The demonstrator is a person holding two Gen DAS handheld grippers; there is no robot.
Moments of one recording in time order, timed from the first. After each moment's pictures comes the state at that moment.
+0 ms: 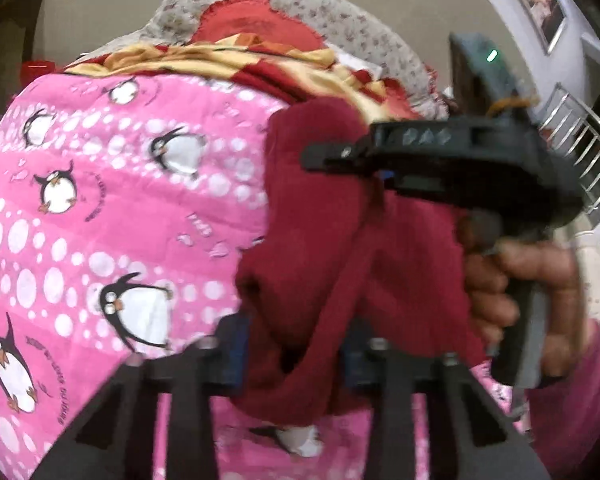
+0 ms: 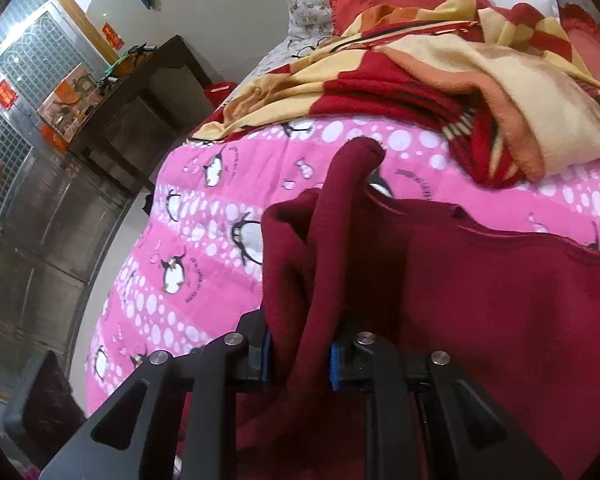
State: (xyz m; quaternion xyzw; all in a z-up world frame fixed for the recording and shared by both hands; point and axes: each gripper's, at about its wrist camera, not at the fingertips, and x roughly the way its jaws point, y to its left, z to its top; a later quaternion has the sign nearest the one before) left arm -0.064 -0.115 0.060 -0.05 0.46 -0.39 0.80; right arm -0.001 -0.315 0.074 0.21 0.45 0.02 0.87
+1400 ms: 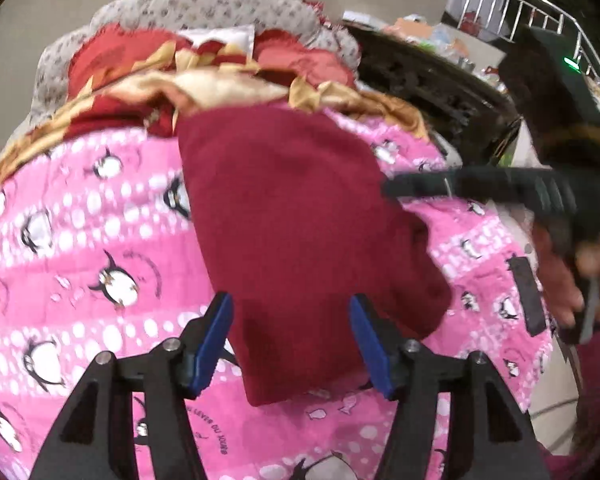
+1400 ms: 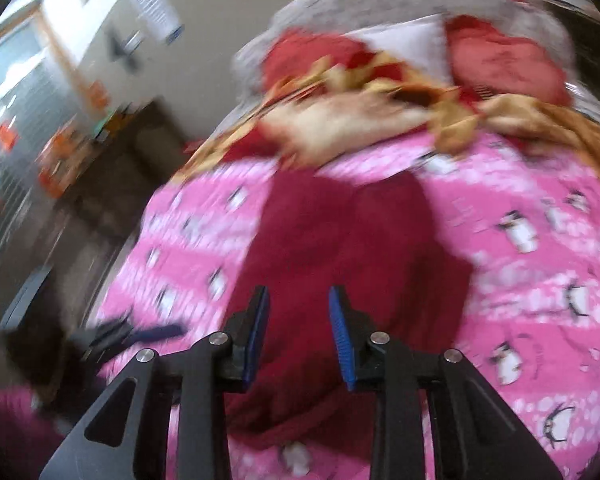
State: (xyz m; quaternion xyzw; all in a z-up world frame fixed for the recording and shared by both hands) left arm -0.167 -0.235 0.077 0.15 0.41 -0.48 0.76; right arm -0.213 -0.407 0.102 0.19 0.40 0.00 0.89
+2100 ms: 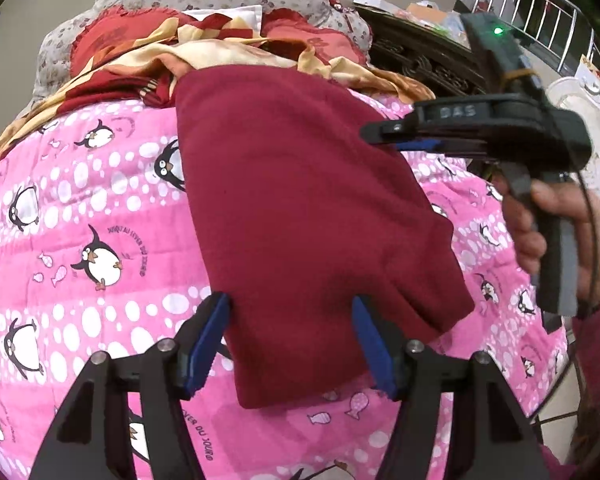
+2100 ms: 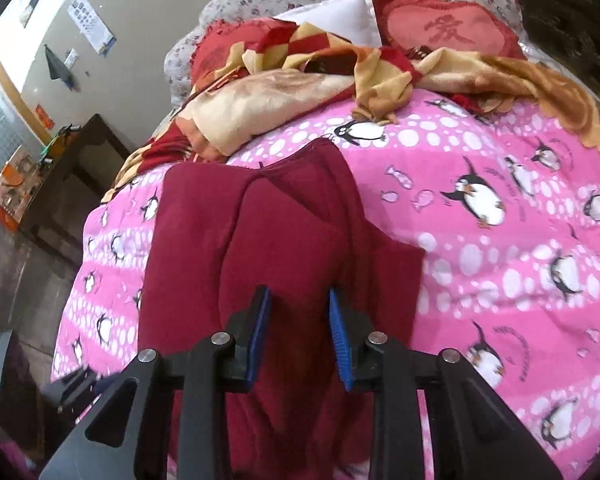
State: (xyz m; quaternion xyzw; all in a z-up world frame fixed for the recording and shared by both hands) left arm -0.170 -0.240 0.056 0.15 0.43 -0.46 0.76; right arm -0.188 -0.477 0.061 0.26 0.39 -0.13 0.87
